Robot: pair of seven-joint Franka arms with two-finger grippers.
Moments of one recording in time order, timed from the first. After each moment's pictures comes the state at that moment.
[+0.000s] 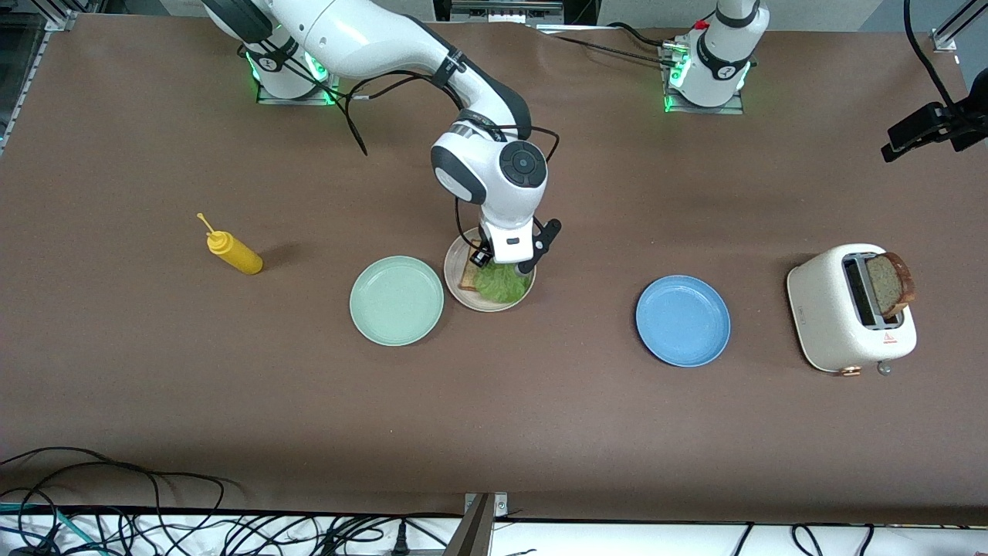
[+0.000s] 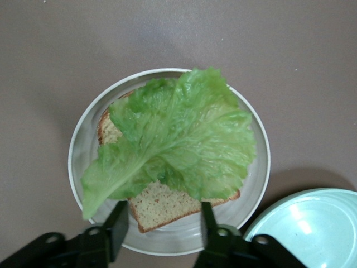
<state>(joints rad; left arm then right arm) 0.00 -0.07 0.06 -1.59 0.03 1.42 -0.11 0.67 0.86 0.24 -1.21 -0.32 1.93 -0.01</state>
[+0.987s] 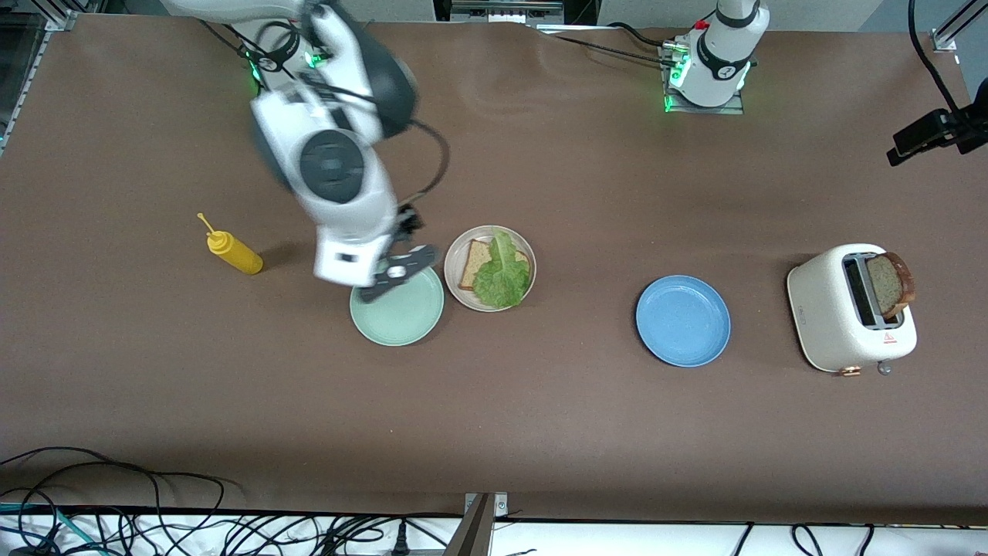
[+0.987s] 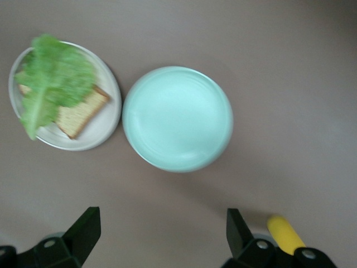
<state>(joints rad) 0.00 -0.04 0.08 -1.58 0.07 1.42 -0.11 0.33 0.54 0.21 -1.16 -0.13 1.52 0.00</state>
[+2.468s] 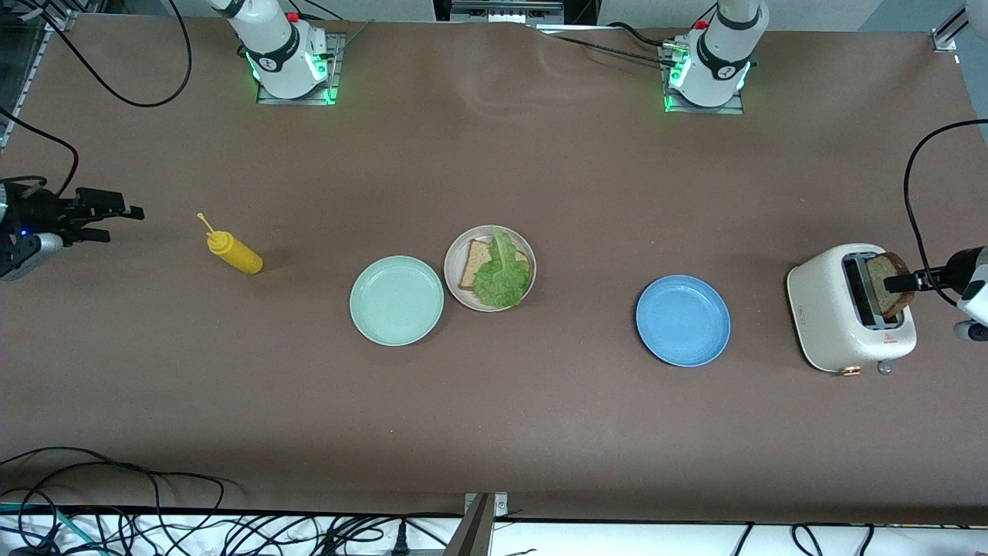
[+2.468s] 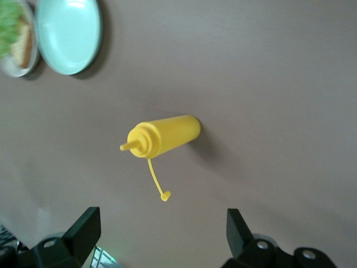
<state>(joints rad) 0.22 0.47 0.07 -1.49 0.12 1.75 0.08 0.10 0.29 -0.54 -1.80 0.46 1.63 -1.02</state>
